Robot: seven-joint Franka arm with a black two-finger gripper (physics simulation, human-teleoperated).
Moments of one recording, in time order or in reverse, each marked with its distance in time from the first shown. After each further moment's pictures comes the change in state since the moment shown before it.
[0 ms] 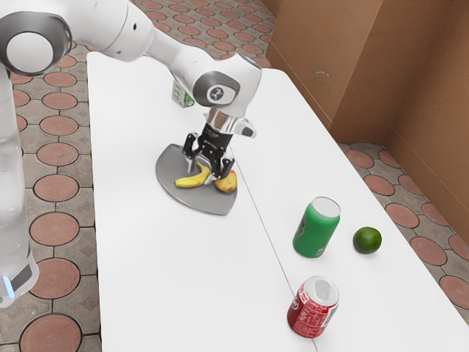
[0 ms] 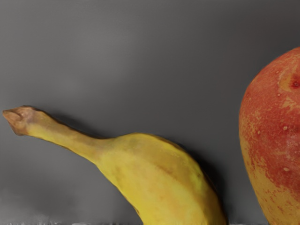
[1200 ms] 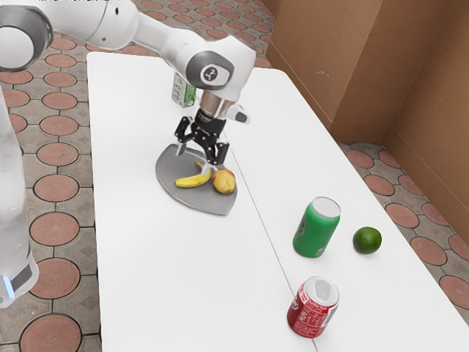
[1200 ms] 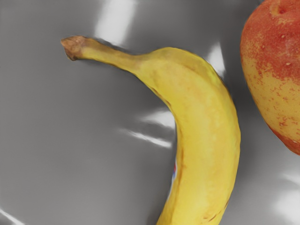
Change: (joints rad) arm 0.013 -0.096 0.008 0.000 -0.033 -0.122 0.092
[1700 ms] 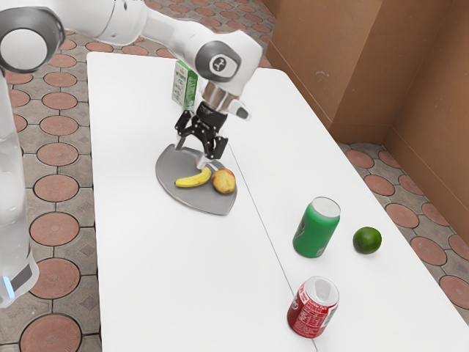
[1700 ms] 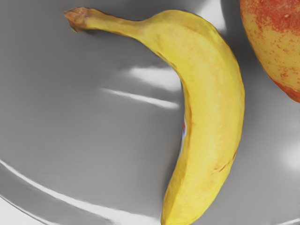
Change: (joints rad) arm -0.006 0.059 0.030 0.114 -0.012 -0.174 0.116
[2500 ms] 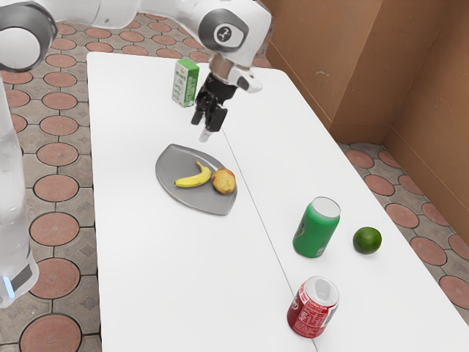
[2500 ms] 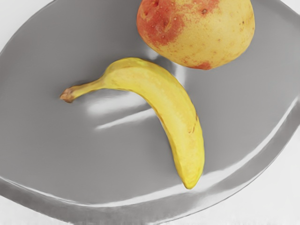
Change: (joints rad) arm -0.005 -0.033 -0.005 0.140 0.071 -0.062 0.534
